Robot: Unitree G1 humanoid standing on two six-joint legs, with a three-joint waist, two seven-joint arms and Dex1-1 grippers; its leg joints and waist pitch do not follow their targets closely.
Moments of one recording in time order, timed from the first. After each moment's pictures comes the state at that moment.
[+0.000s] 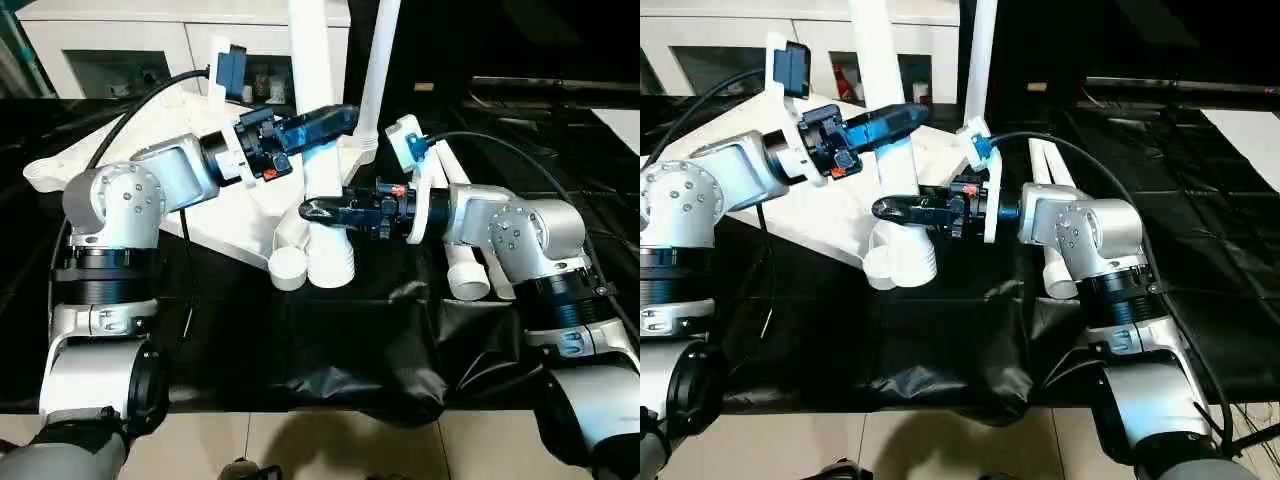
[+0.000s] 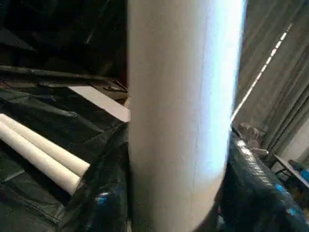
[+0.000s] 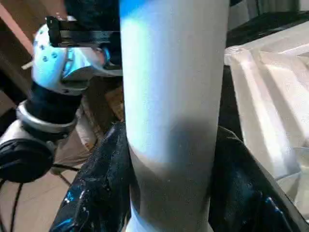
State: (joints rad) left arm -0.90 0.28 0.18 0.25 -0.73 0.92 -0.80; right arm -0.84 -0.28 0.08 0.33 0.57 0.86 1.04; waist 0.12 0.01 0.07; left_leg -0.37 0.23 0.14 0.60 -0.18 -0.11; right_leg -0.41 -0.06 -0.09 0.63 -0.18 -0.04
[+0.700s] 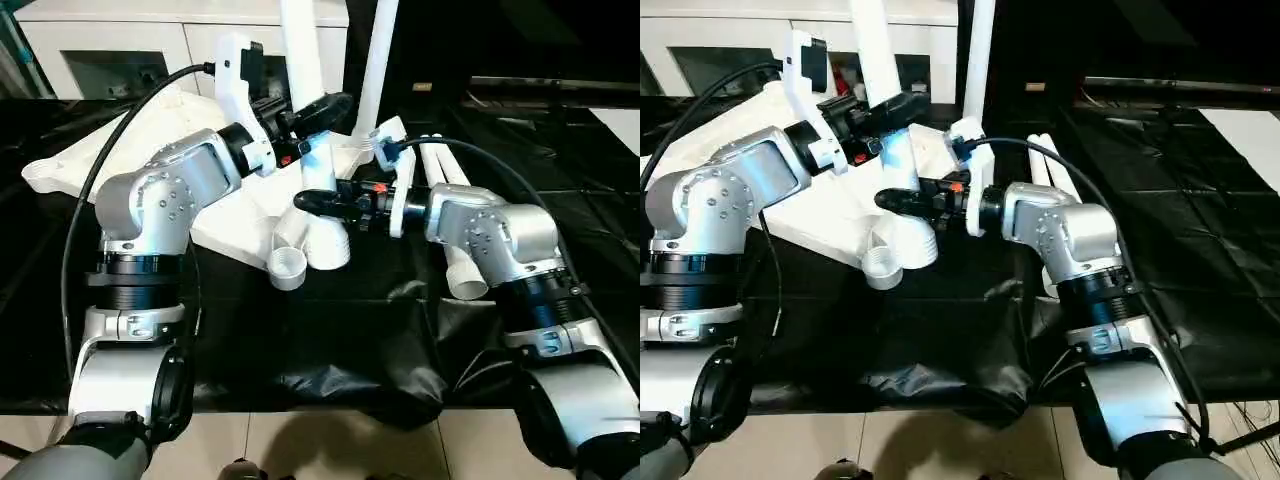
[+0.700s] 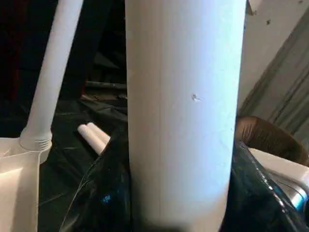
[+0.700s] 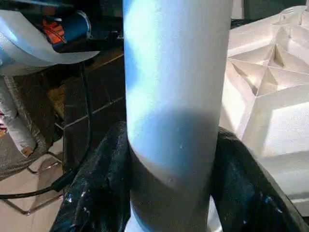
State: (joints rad) left arm -0.90 0.21 0.18 0.21 -0.61 0.82 -0.52; right arm -0.84 -0.22 0.09 0.37 0.46 0.75 0.88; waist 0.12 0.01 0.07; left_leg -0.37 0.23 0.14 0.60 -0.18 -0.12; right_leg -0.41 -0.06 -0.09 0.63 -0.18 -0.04
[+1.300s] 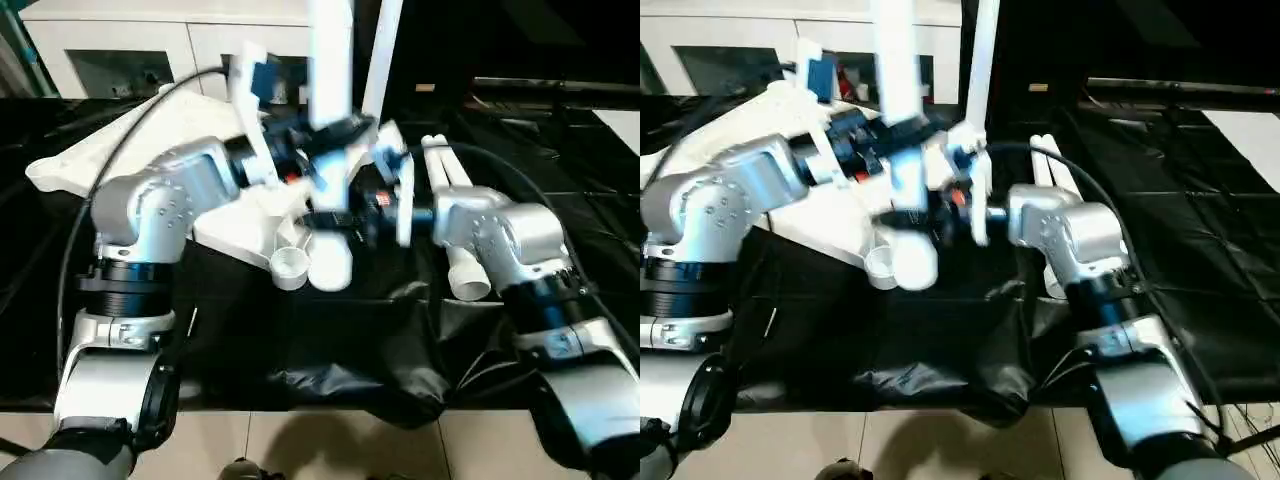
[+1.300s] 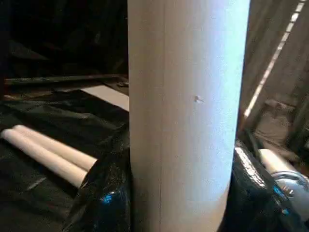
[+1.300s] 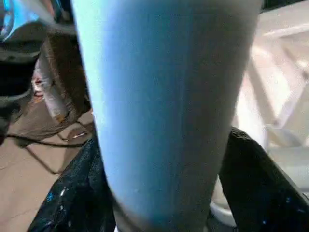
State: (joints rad) left arm -0.87 0.27 0.07 0.17 -0.66 0.82 -0.82; right arm -0.82 -0.29 0.19 0.35 0.46 0.74 1.10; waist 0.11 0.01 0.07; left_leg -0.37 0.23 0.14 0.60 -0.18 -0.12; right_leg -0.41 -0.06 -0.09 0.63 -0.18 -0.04
